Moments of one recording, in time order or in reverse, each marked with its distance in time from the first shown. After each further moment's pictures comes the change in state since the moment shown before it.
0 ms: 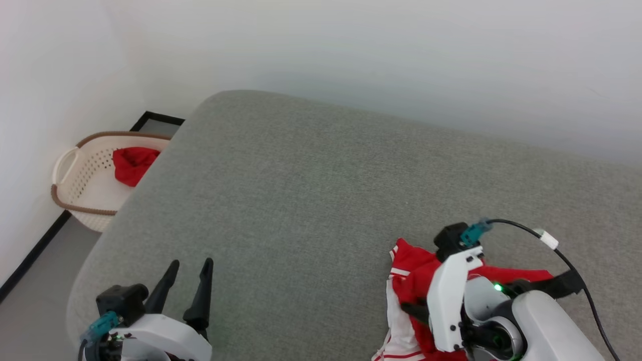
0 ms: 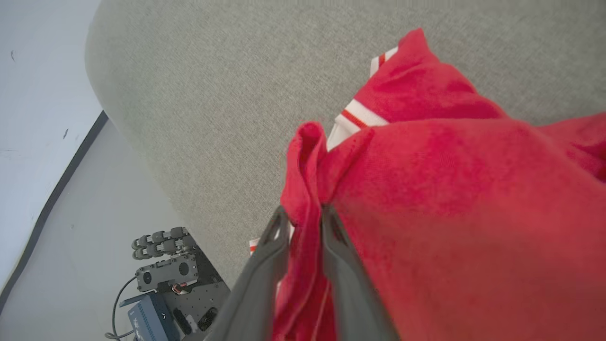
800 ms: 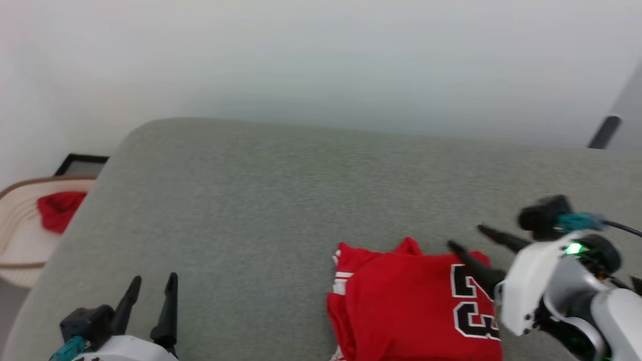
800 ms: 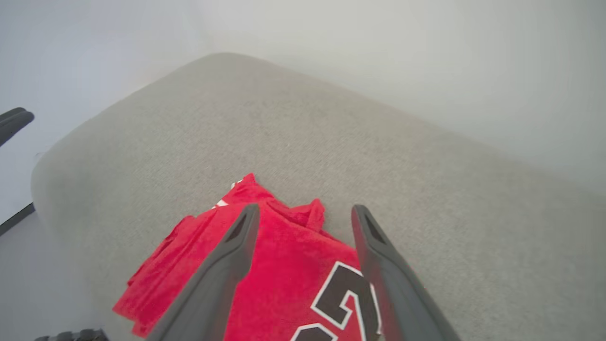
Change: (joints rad) left arm 0.108 0.030 0.115 -0.078 0.067 0.022 -0.003; right arm 0.036 -0.282 0.037 -0.279 0.033 0.000 -0.369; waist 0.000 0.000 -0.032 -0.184
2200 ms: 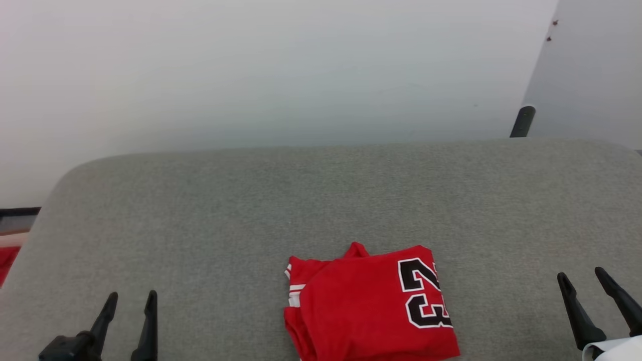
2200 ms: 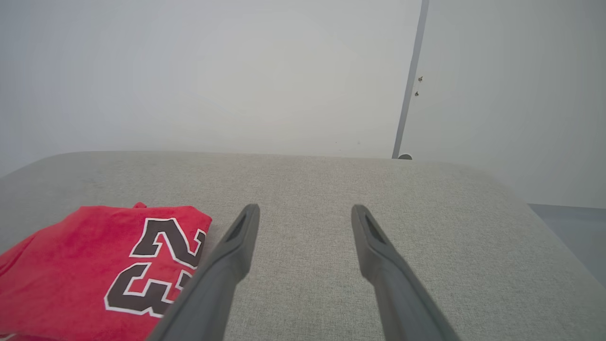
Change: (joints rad) left arm 0.135 -0.075 0.206 -0.115 0.225 -0.075 -0.001; right arm 0.371 -0.001 -0.323 0.088 -0.151 0.000 -0.624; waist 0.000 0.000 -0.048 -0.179
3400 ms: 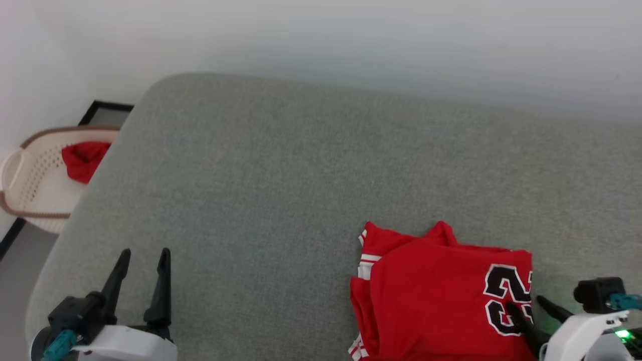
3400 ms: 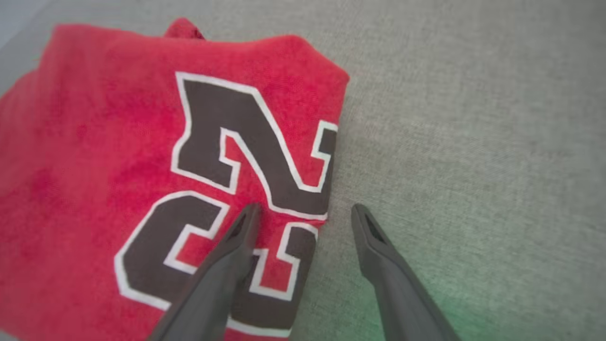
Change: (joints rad) left arm -0.124 -0.029 -0.019 0.003 0.006 -0.015 0.000; right arm -0.169 -0.029 0.230 0.214 0.159 0.000 0.276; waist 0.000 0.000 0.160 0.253
